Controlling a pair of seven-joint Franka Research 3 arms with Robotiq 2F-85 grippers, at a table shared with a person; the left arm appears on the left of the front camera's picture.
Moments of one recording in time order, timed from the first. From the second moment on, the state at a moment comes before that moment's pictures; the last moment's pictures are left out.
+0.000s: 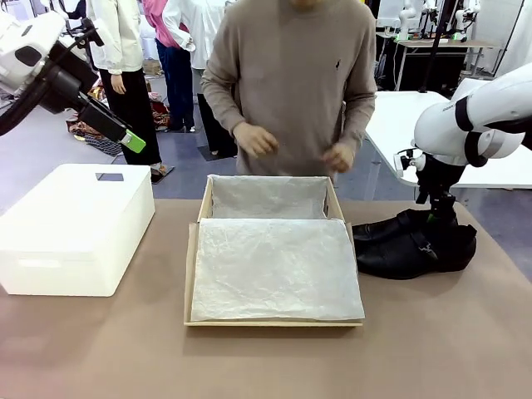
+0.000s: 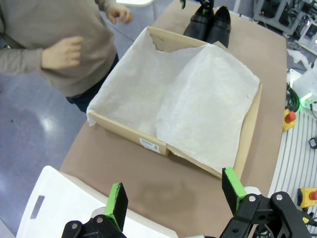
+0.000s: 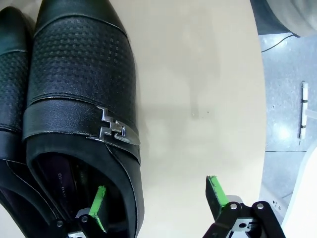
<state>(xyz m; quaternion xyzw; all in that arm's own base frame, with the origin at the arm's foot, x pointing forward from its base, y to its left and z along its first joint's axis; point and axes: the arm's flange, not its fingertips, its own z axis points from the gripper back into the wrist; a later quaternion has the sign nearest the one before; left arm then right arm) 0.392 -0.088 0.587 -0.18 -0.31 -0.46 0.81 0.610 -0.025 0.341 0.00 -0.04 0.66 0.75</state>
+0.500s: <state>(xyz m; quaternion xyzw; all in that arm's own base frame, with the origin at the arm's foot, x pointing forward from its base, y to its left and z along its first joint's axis) 0.392 -0.088 0.587 -0.18 -0.31 -0.46 0.81 0.609 -0.025 0.340 0.00 -0.03 0.65 0.75</state>
